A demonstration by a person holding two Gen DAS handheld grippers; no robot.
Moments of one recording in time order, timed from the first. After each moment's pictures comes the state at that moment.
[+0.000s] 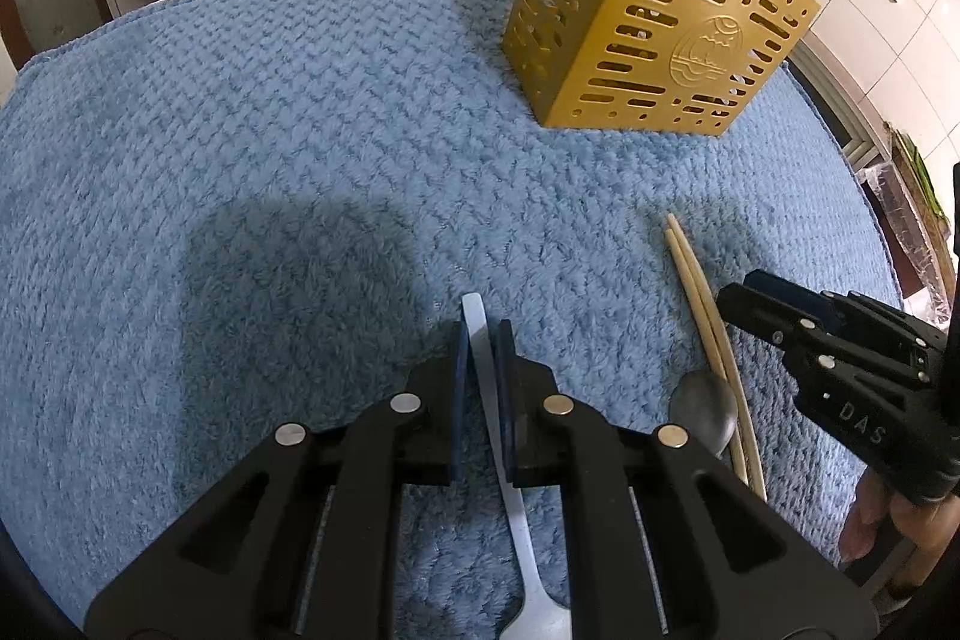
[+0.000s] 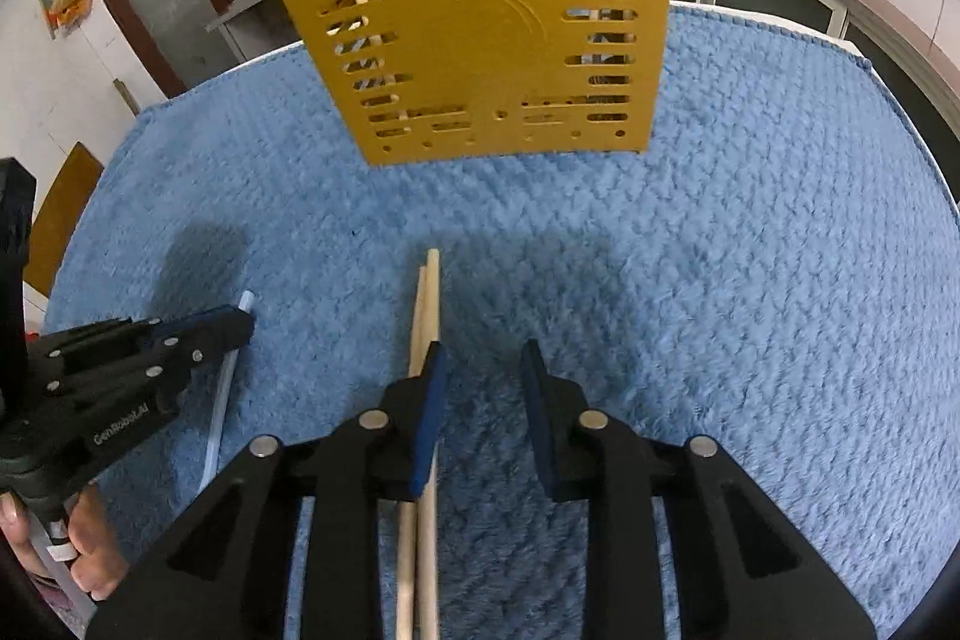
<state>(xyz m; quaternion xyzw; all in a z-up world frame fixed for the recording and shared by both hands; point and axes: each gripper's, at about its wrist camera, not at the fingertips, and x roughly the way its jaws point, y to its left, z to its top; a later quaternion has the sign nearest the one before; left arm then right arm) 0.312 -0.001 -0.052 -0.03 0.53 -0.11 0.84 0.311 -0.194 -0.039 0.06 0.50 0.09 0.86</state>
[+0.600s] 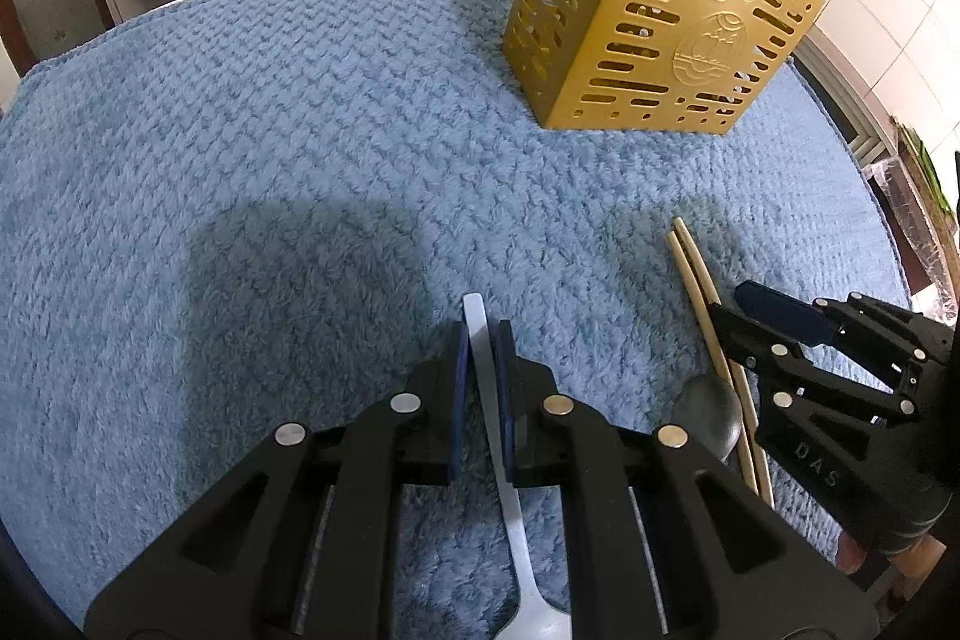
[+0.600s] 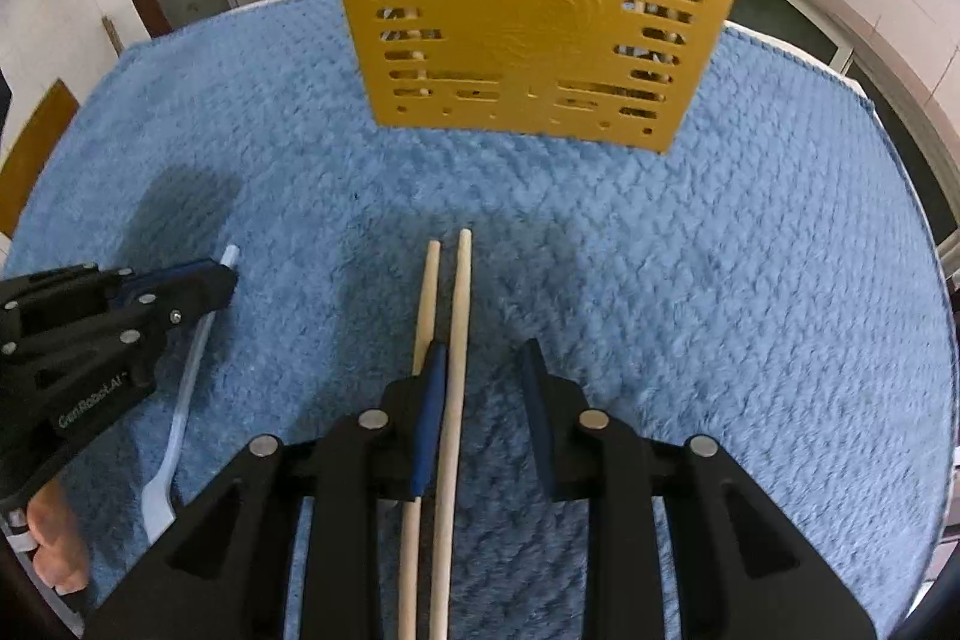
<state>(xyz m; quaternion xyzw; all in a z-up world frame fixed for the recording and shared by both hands) 0.315 -0.007 -0.053 -0.02 0.53 -0.11 0.84 0.318 -0.165 -0.044 -0.02 0.52 0.07 0.85</state>
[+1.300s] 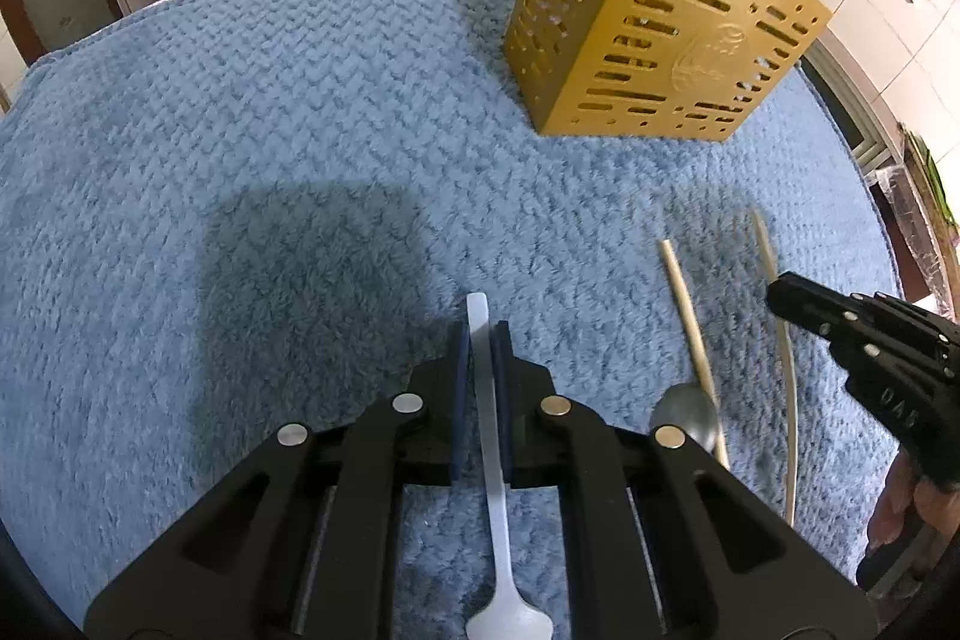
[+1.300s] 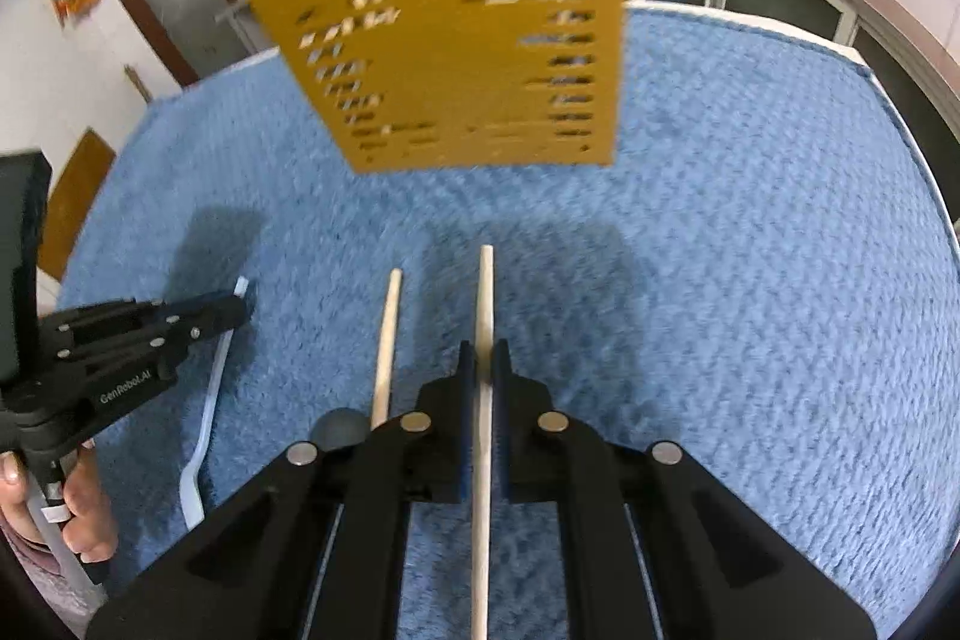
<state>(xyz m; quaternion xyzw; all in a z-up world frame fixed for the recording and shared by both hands) 0.323 -0.008 -0.045 -0.03 0.54 -0.10 0.83 0.316 -0.223 -0.018 0.06 0.50 0.11 0.86</state>
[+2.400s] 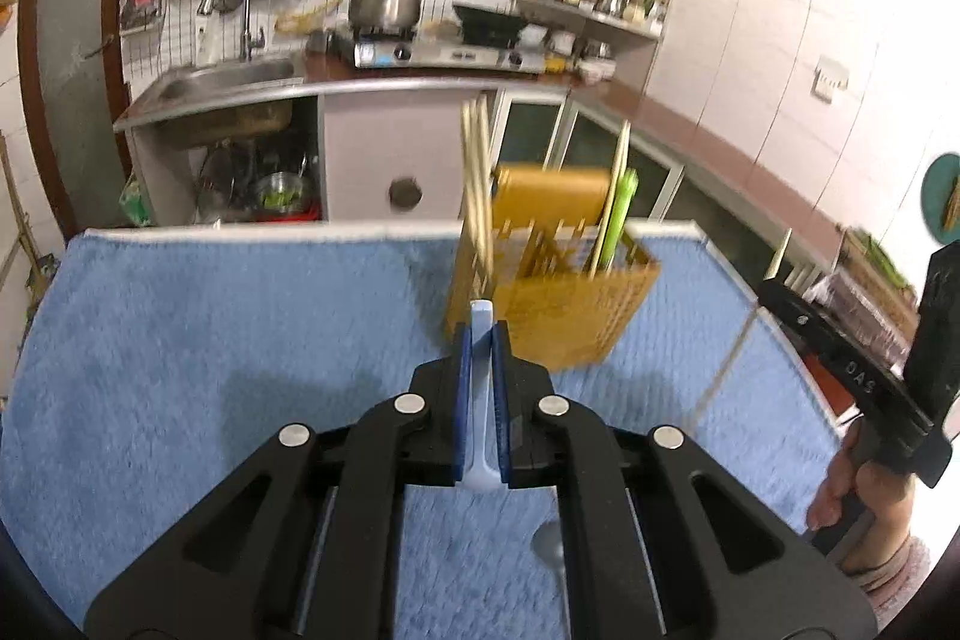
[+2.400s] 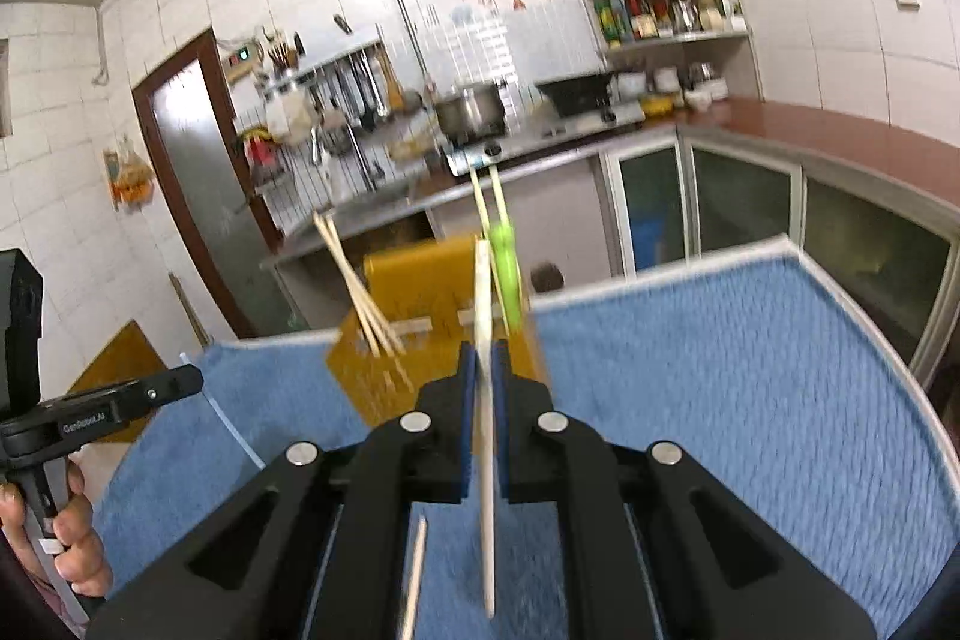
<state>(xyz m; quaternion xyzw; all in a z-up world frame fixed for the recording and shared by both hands) 0.285 -0.009 0.117 -0.05 0.32 -0.13 0.94 0.281 -0.301 0.098 0.14 0.21 0.10 0.96</state>
